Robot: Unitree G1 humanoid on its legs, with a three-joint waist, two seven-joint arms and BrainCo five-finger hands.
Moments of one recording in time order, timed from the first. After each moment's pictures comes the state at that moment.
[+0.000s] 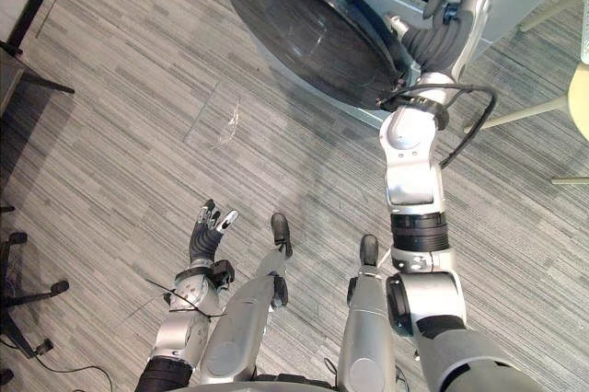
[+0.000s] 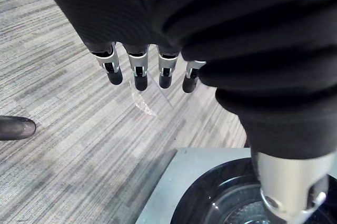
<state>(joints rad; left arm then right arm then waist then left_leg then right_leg) 0.01 -0.07 -0.05 0.21 -0.18 -0.09 0.22 -0.84 -0.30 -0.06 0.10 -0.26 0.11 -0.47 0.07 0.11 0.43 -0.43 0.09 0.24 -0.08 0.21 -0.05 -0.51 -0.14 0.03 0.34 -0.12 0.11</state>
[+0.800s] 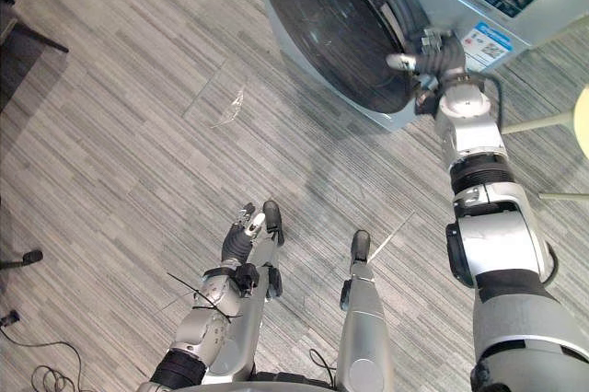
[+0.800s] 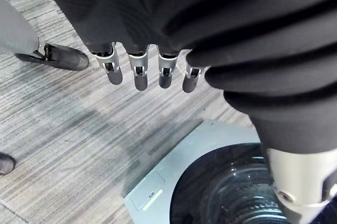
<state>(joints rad) -0.03 -0.05 -0.25 0.33 -0.38 -0.10 0.13 -1.12 -0.63 0.17 1.05 0.13 0.08 -0.04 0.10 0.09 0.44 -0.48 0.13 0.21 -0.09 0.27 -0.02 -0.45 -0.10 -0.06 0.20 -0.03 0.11</state>
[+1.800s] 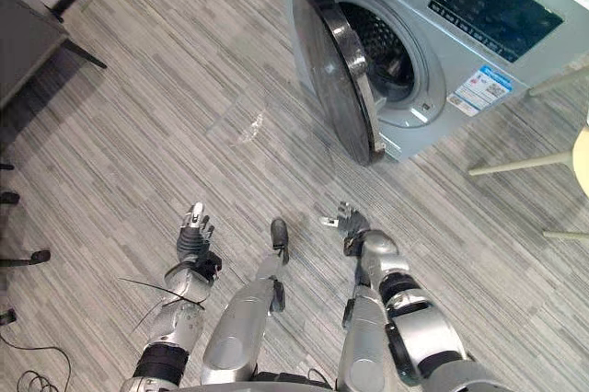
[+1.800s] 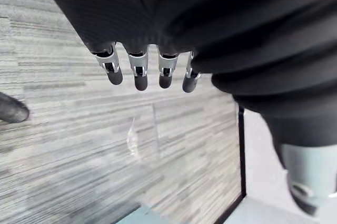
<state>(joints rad) -0.05 -0.03 0.07 0.34 -0.51 -0.12 0.23 -0.55 -0.13 0.10 1.09 0.42 0.05 0.09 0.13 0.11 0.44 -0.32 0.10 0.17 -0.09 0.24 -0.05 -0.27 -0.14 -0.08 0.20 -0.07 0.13</state>
